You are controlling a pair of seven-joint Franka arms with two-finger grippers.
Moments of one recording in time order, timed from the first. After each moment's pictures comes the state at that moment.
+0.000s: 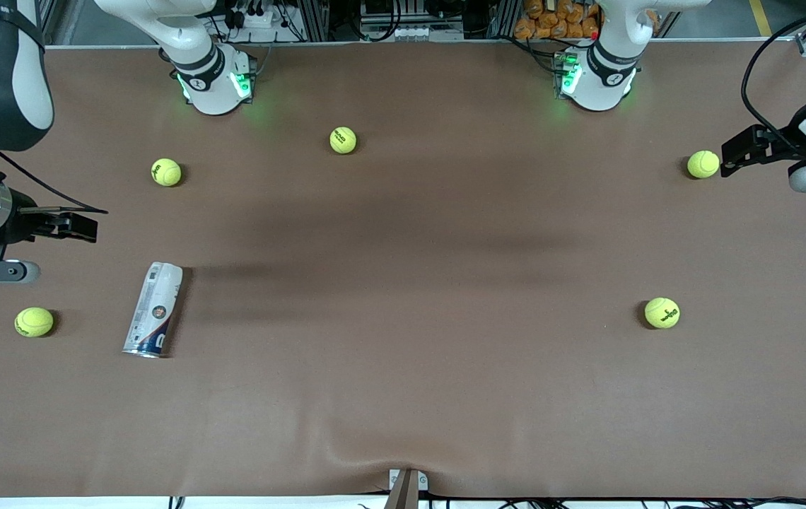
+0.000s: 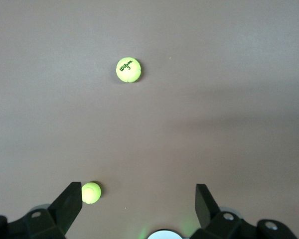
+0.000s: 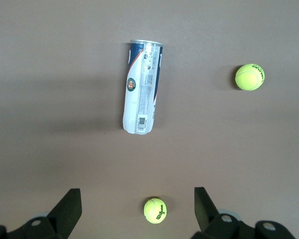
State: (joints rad) left arm -0.09 -0.01 0.03 -1.56 0.04 1.48 0.04; right arm 0.03 0.22 -0.01 -1.48 -0.12 1.54 0.01
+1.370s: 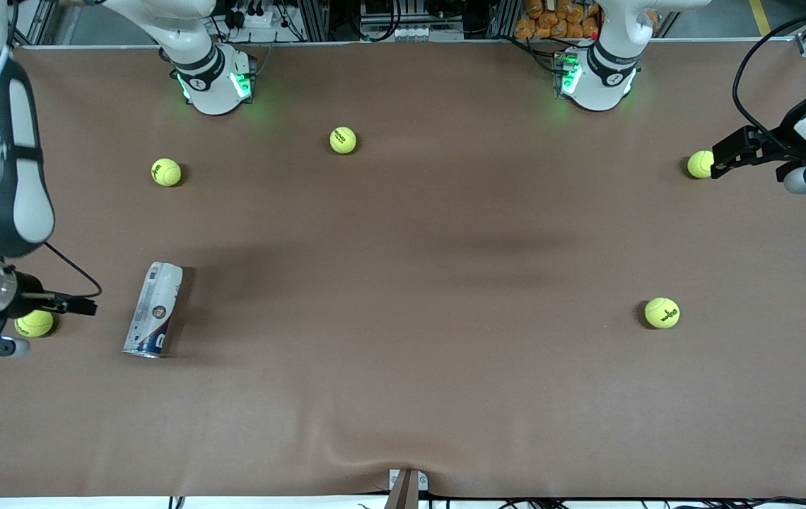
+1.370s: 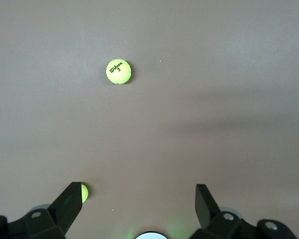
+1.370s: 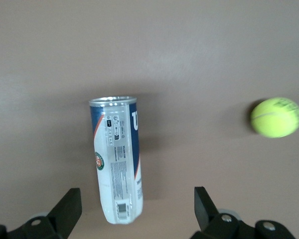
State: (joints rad) left arm -0.10 -0.01 0.02 -1.55 0.00 1.48 -0.01; right arm -0.15 0.52 -0.01 -1.50 0.01 1.90 0.01
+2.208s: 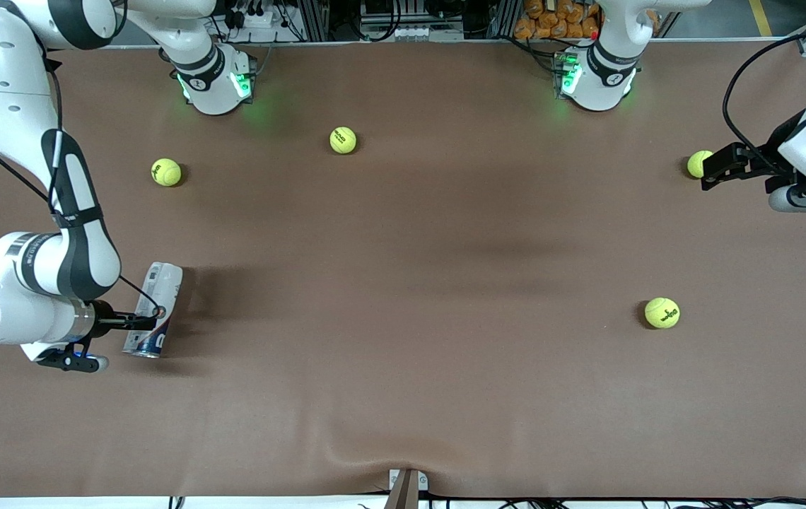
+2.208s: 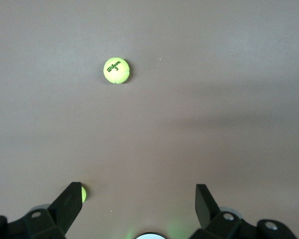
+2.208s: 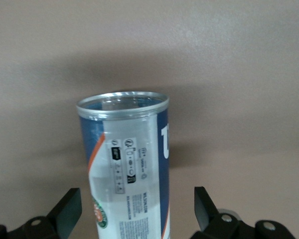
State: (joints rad) left arm -0.10 0.03 0.02 -1.56 0.00 1.50 -0.02; right arm -0.11 0.71 0.00 -1.51 0.01 2.03 0.02
